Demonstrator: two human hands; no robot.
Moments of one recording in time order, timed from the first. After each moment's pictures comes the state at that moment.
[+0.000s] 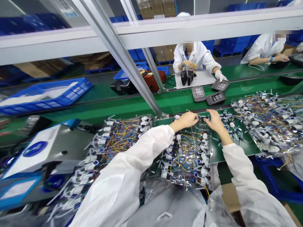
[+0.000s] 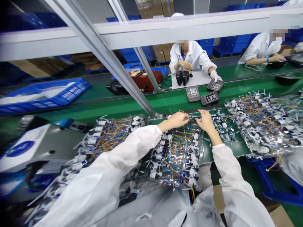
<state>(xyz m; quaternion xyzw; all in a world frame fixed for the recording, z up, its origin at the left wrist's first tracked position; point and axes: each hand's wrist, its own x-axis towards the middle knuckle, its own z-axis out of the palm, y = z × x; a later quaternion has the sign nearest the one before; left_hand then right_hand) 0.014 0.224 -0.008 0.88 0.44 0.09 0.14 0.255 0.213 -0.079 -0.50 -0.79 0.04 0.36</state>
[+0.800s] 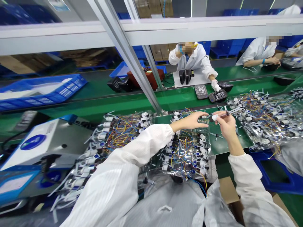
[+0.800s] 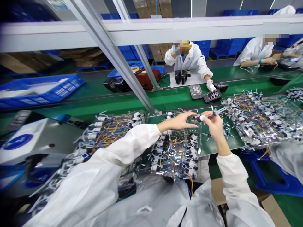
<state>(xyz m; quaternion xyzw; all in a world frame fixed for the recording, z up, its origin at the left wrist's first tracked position) 0.025 0.163 0.017 0.83 0.26 0.26 0.41 0.244 0.105 0.004 -0.37 -0.53 0.39 0.66</state>
